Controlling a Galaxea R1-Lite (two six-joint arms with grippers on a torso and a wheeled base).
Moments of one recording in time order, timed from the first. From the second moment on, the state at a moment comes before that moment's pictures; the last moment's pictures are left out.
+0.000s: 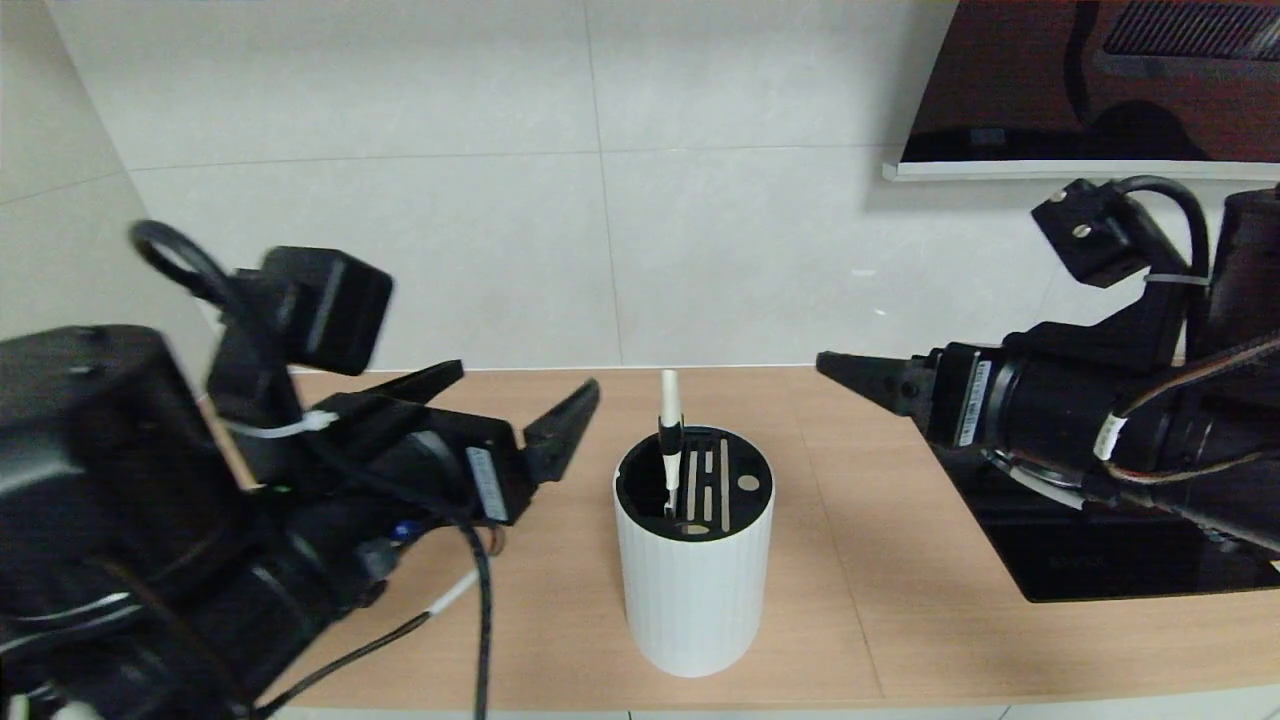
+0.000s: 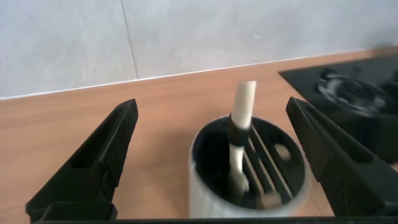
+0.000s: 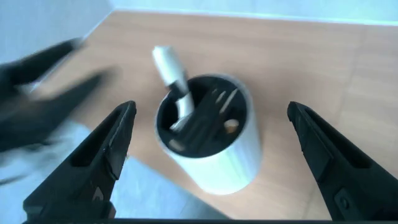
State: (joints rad) left arm -0.78 1.38 -0.61 -0.73 0.45 -0.10; right arm 0.69 1.44 -0.88 -0.40 -0.17 0.31
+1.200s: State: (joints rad) left arm -0.16 0.18 -0.44 0.01 0.31 0.11; right arm 0.13 0.28 -0.37 -0.20 -0.15 -0.14
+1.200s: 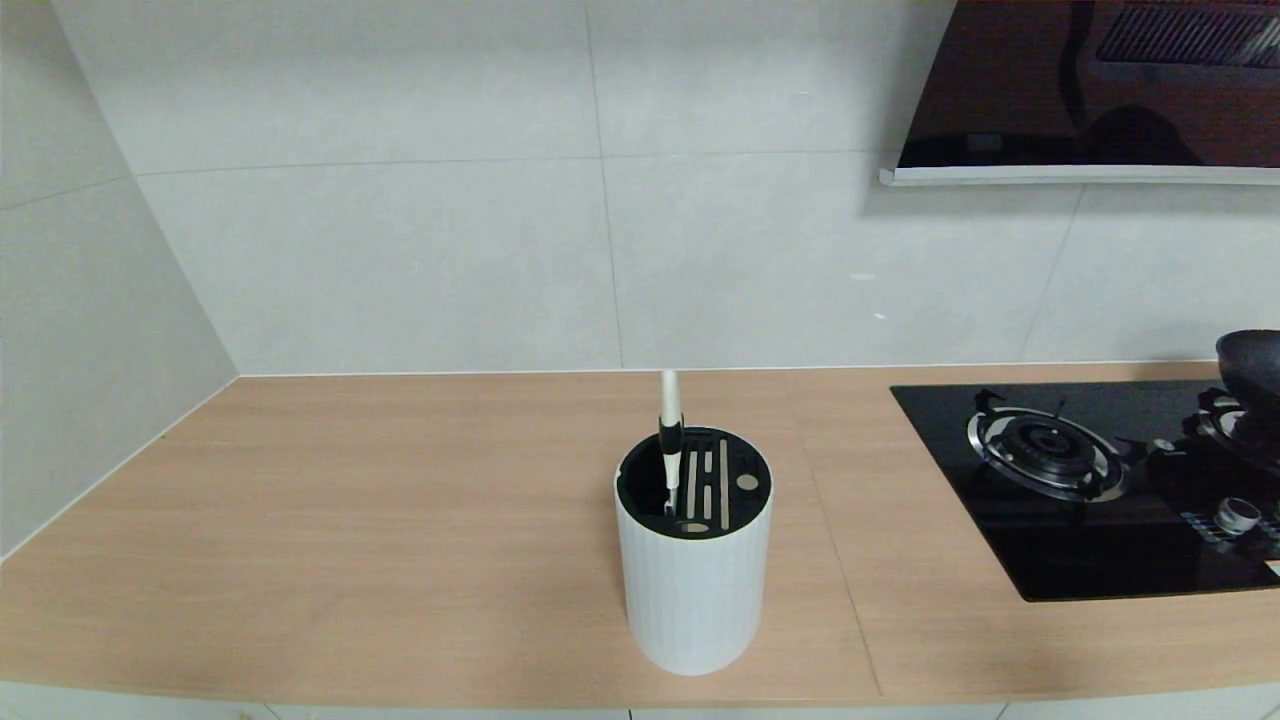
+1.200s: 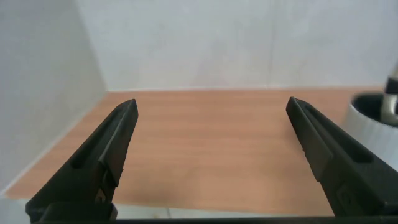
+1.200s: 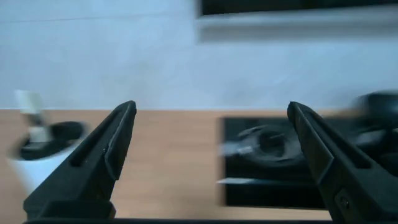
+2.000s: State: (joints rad) left arm 0.00 0.00 -0.05 -0.16 0.08 0.10; right arm 0.00 0.00 -0.03 -0.05 -0.05 0.02
